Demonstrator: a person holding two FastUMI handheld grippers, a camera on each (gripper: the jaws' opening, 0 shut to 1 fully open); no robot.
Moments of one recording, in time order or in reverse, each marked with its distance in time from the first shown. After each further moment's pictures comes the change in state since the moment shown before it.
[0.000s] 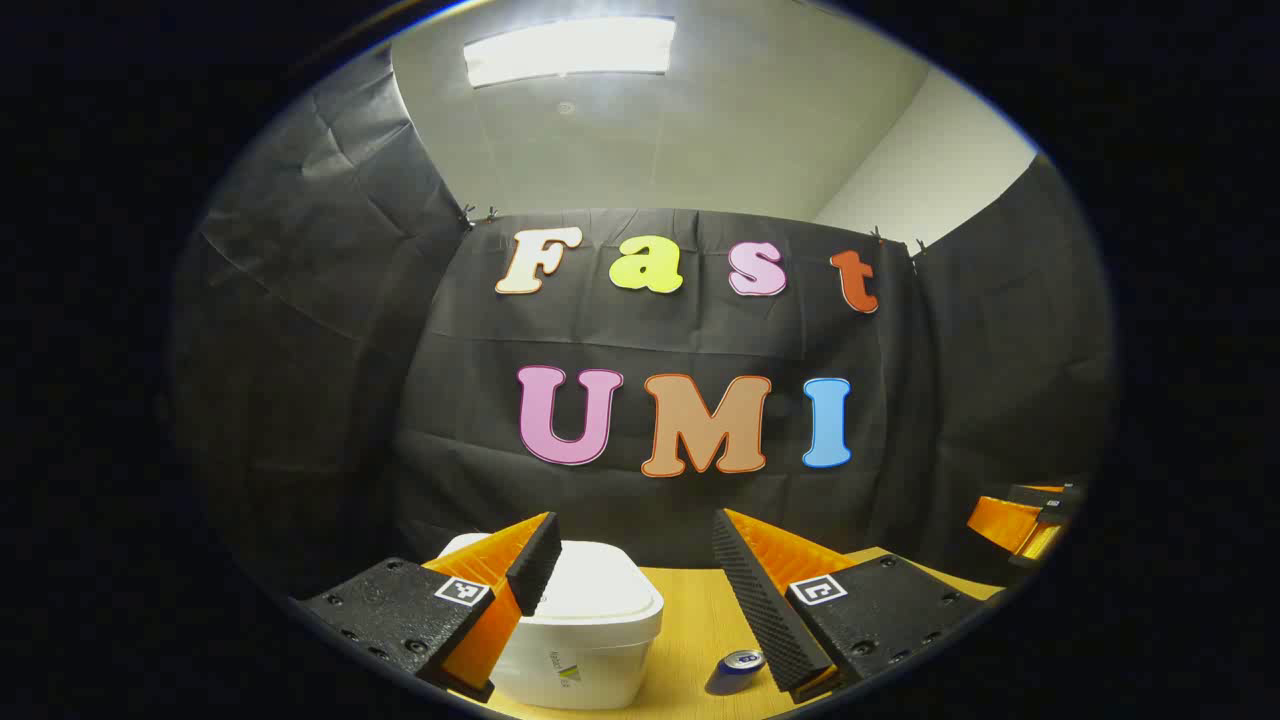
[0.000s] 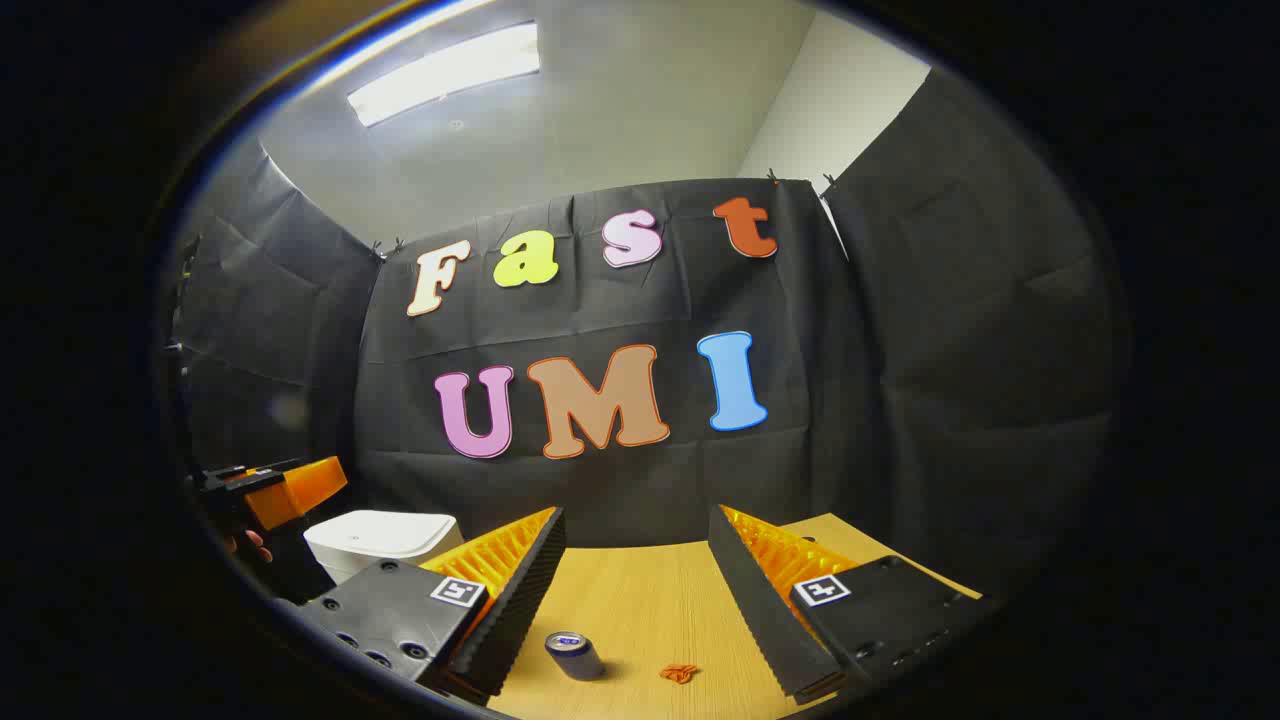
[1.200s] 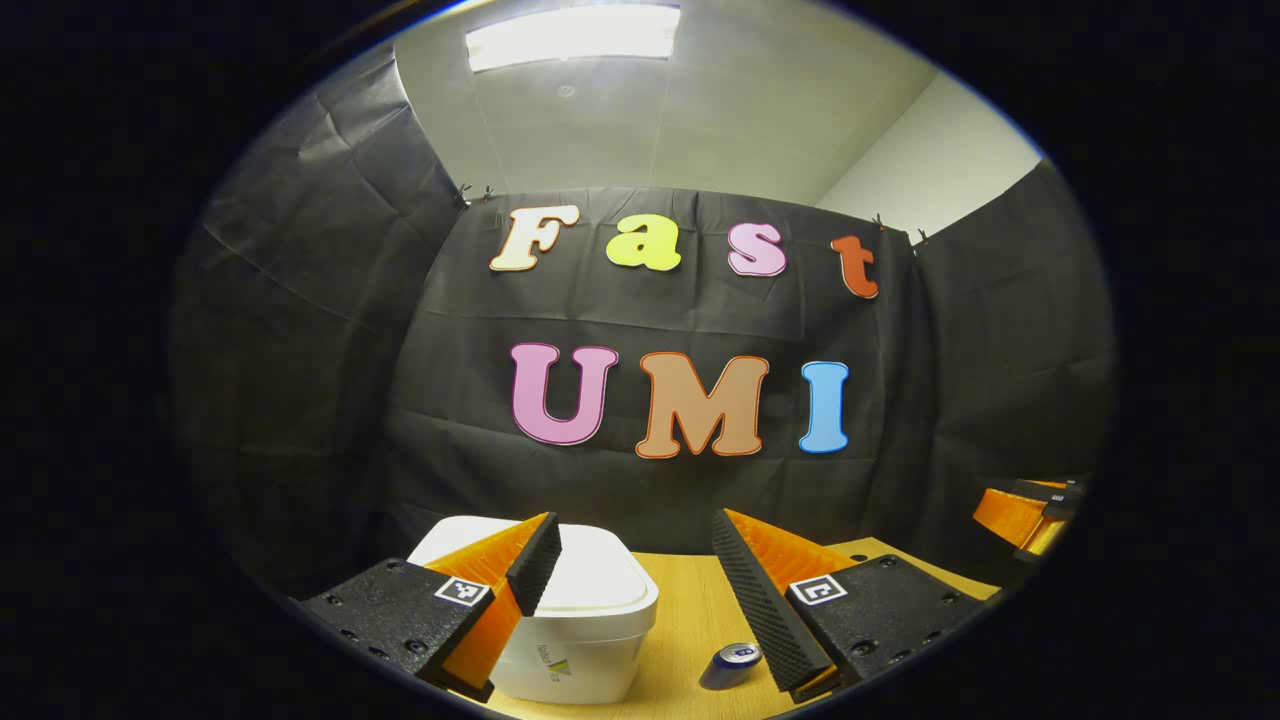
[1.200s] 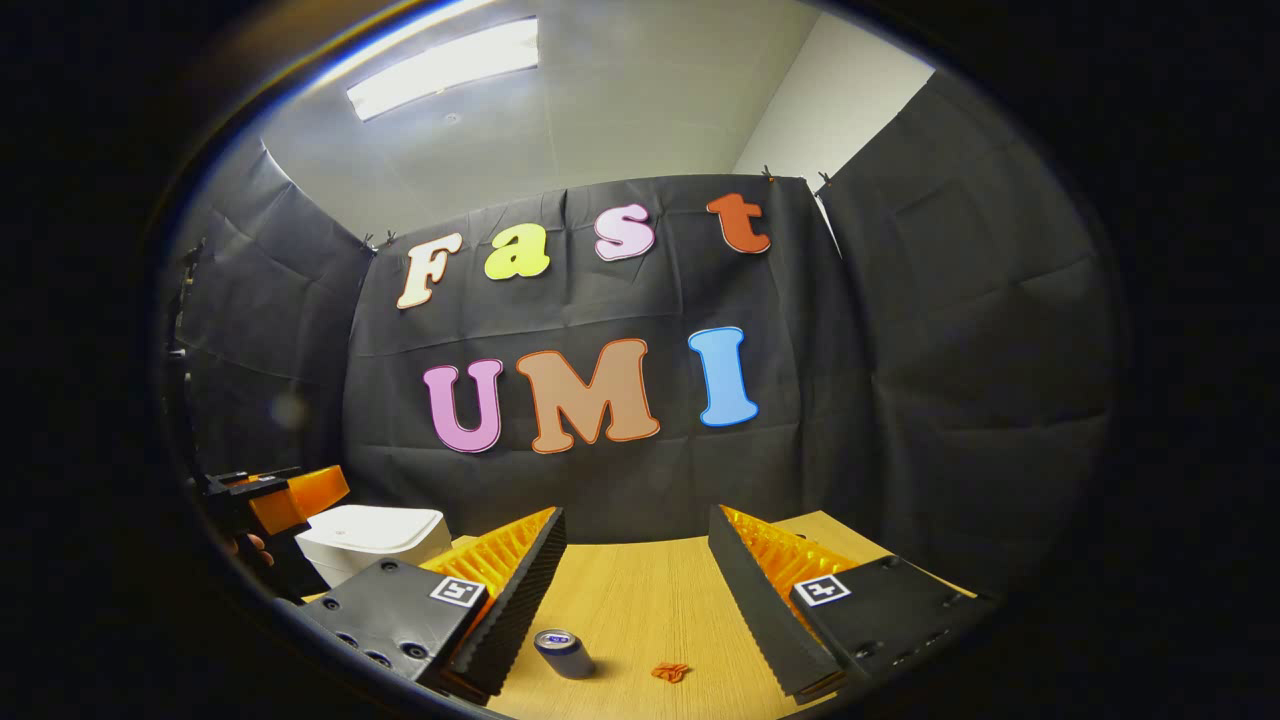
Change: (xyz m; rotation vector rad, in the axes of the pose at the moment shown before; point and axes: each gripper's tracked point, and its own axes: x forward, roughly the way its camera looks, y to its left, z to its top) left arm 0.010 0.001 -0.020 -0.017 0.056 -0.003; right arm 0.006 -0.007 -0.006 -0.001 0.015 -0.025
